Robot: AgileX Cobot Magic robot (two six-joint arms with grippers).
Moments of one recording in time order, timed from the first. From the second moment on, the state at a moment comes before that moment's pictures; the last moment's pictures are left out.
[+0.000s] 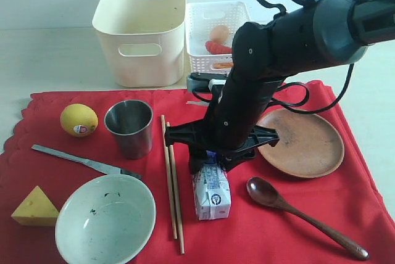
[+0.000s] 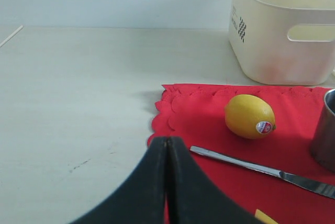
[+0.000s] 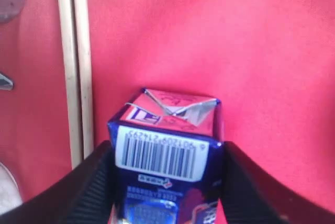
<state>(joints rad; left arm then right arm) -0.07 0.01 0.00 0.18 0.37 -0.18 0.66 1.95 -1.13 0.35 0.72 0.26</state>
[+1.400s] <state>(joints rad) -0.07 0.01 0.00 0.18 0.37 -0.18 0.48 1.78 -1.49 0.21 0.70 0.20</state>
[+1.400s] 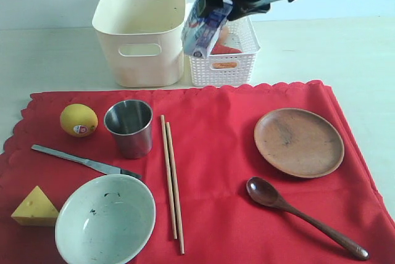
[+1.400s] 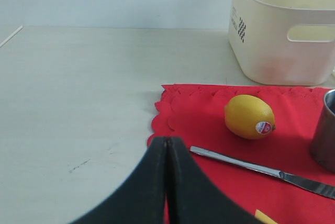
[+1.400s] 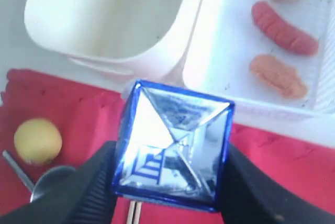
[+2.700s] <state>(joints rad) -0.07 0.01 0.00 0.18 0.37 -0.18 0.31 2.39 -2.03 0.30 0.74 0.09</state>
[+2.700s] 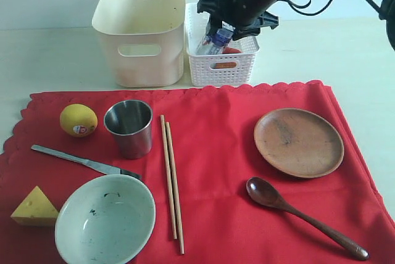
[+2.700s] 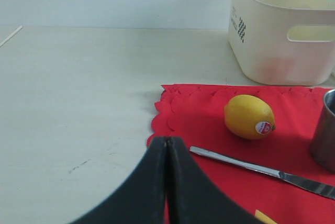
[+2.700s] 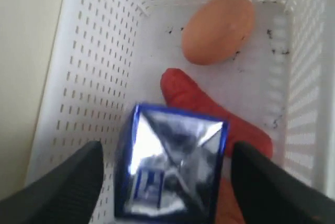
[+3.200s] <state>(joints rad) -0.07 0.01 0.00 0.18 0.37 -0.18 0.31 2.22 -2.03 0.17 0.71 0.08</state>
